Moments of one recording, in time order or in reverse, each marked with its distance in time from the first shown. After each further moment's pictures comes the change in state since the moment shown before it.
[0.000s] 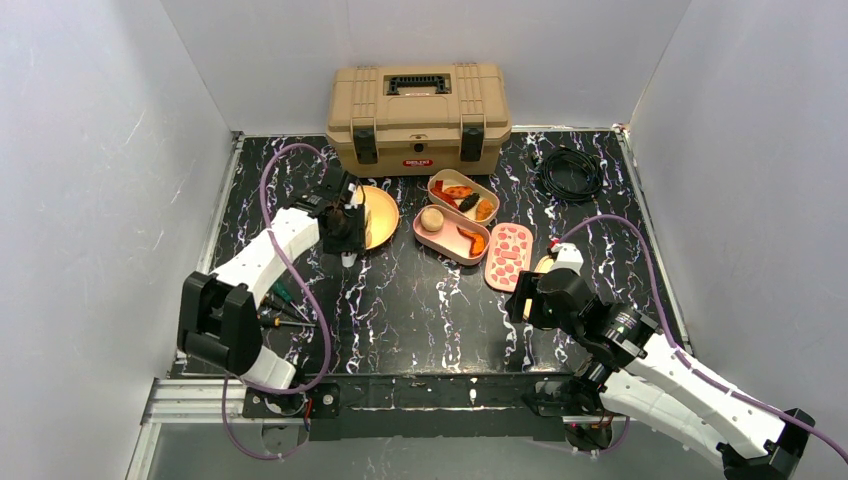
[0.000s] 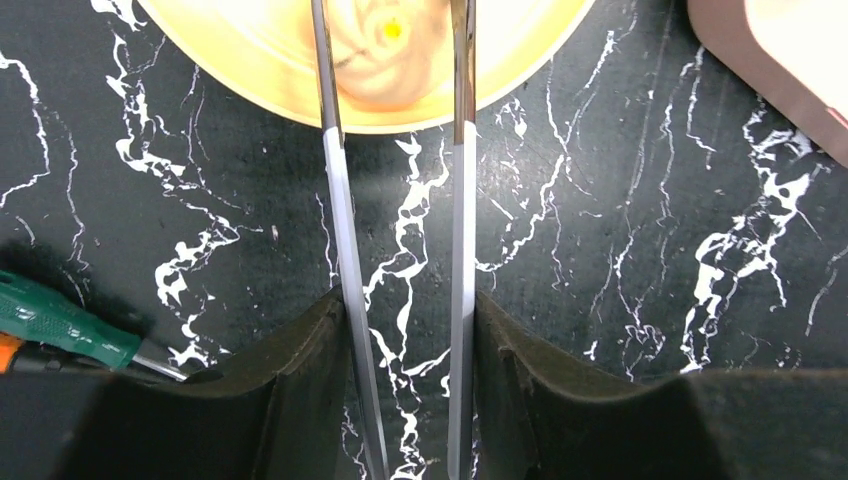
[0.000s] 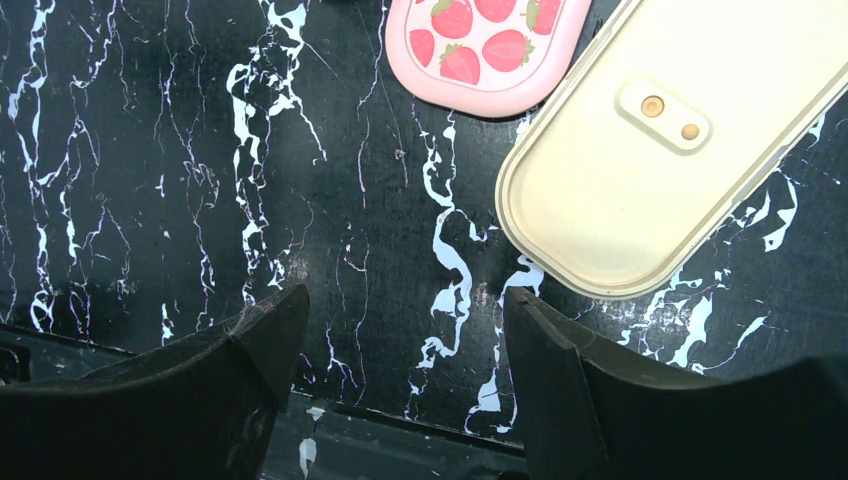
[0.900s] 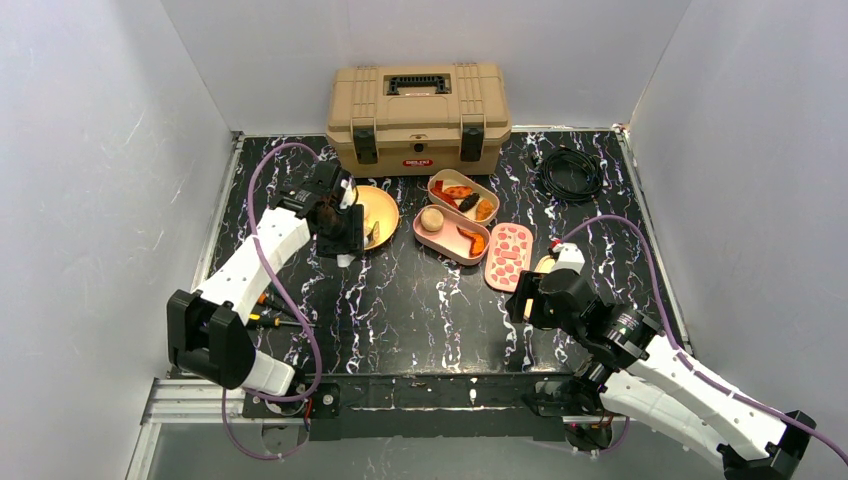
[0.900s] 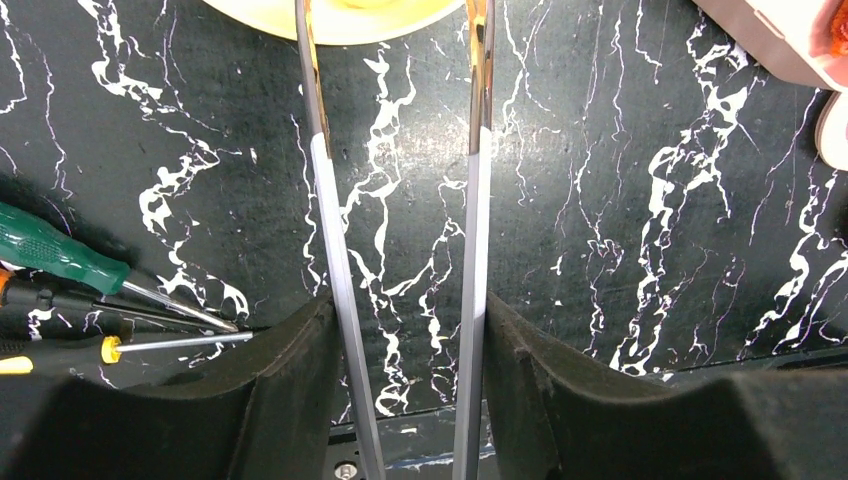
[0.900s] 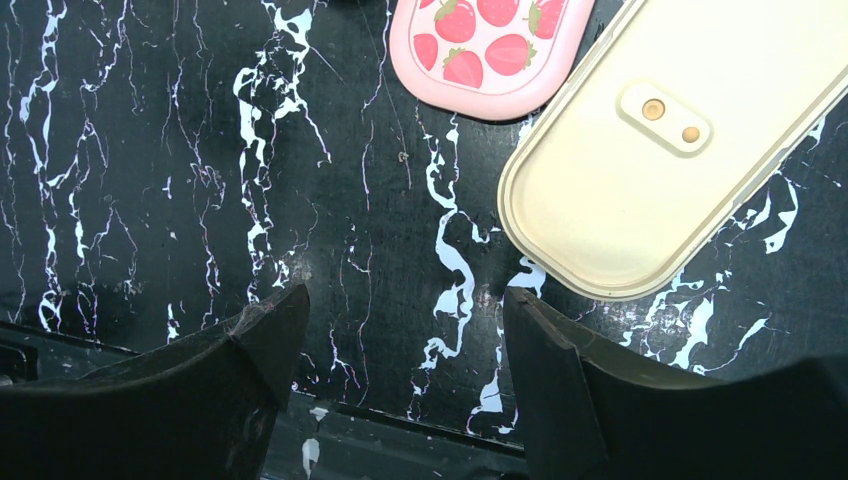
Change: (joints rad) left arm 0.000 -0.091 0.090 -0.201 0.090 -0.005; right arm 0.000 -0.018 0.000 0.000 0.000 0.000
